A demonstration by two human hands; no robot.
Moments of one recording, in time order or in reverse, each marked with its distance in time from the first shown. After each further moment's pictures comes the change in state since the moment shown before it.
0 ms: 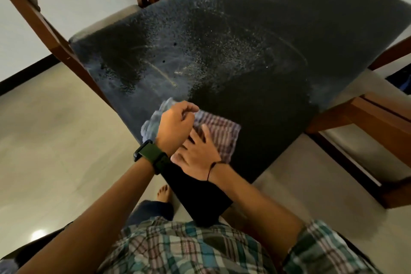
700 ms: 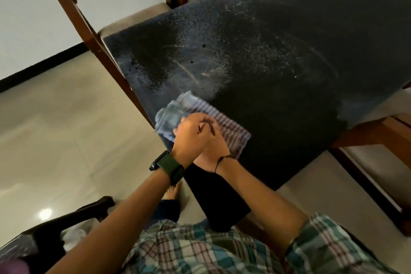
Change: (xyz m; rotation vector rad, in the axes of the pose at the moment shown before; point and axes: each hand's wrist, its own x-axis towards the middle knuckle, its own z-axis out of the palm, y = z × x) left_hand -0.014 -0.021 -0.011 0.023 0.050 -0.039; right_hand 0.034 -0.016 -0.021 -0.145 -0.008 0.126
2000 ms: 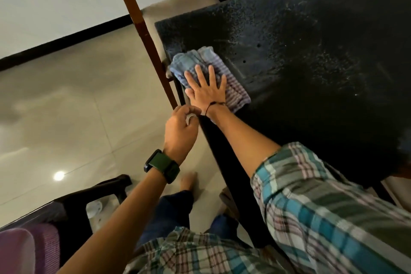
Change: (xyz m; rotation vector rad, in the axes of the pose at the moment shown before) left_hand 0.004 -0.075 -0.094 -0.194 0.253 -0.253; right_hand 0.179 -0.069 -0.023 -0.010 0.083 0.058
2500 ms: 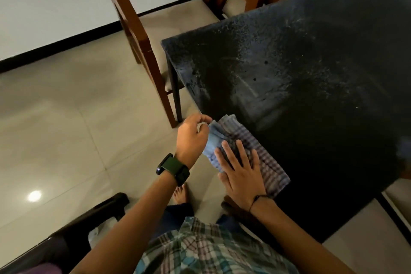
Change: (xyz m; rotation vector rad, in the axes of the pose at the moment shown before) left_hand 0.057 -0.021 -0.033 -0.030 -0.171 0.049; right_hand -0.147 -0.012 0.039 -0.054 0.076 -0.008
